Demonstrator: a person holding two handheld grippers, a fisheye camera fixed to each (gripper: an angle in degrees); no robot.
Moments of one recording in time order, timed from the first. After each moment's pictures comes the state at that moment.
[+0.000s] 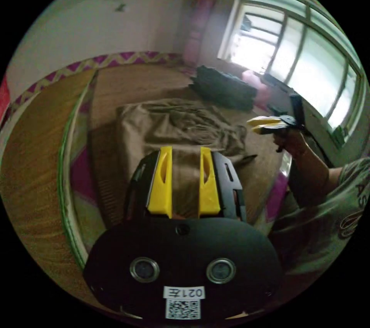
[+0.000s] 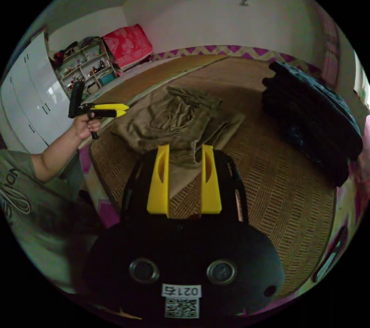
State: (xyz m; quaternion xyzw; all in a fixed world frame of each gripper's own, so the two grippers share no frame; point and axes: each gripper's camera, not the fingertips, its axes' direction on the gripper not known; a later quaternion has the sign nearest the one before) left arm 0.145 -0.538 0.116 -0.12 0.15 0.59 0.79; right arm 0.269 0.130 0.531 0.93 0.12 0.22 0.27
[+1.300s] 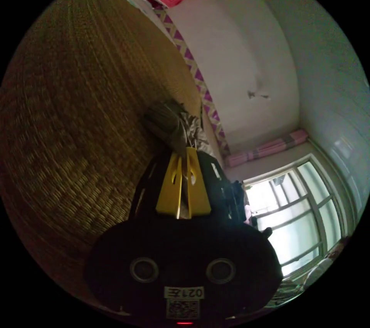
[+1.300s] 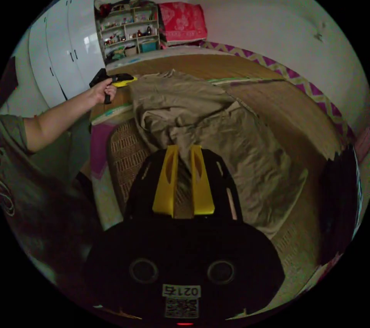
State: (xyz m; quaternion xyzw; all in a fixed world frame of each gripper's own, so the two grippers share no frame) left arm -0.153 -0.936 -0.099 0.00 0.24 0.05 0.97; right arm 0.053 0.160 0.318 0.89 0.26 0.13 0.35
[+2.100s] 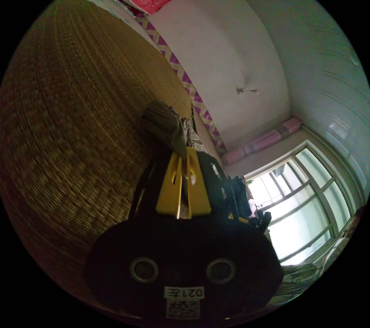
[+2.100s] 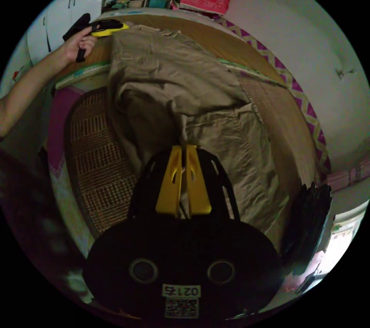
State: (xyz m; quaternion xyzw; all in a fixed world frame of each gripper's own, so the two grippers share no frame) left arm -0.145 -1.013 -0.161 0.03 0.26 0.10 0.96; right arm 0.028 0.206 0.199 0.78 0.37 0.21 0.45
